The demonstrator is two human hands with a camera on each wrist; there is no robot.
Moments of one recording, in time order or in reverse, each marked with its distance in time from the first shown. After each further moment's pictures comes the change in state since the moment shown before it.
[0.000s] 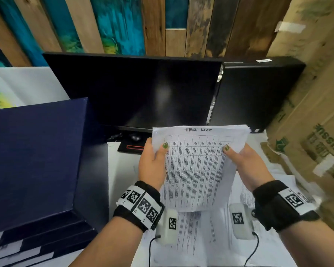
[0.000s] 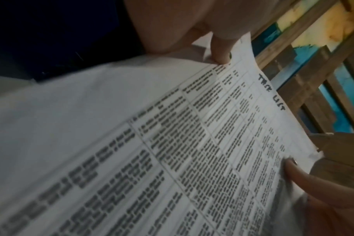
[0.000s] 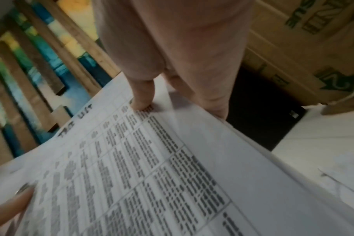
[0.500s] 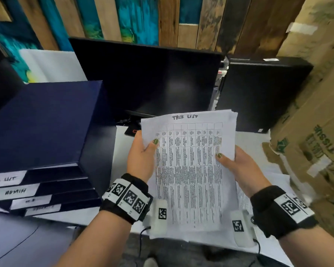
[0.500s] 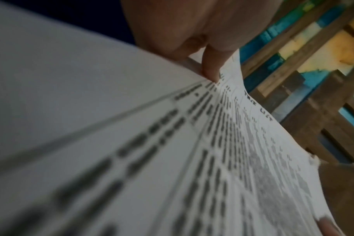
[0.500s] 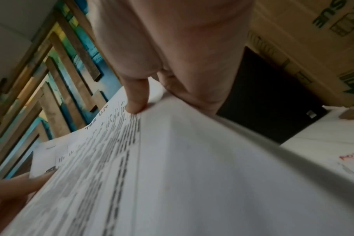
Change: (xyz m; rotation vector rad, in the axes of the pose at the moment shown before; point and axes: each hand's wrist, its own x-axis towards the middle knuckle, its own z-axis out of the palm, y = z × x) left_hand -0.061 0.021 -0.007 0.026 0.110 0.000; right_hand -0.048 0.009 -0.022 0.029 -0.176 0.019
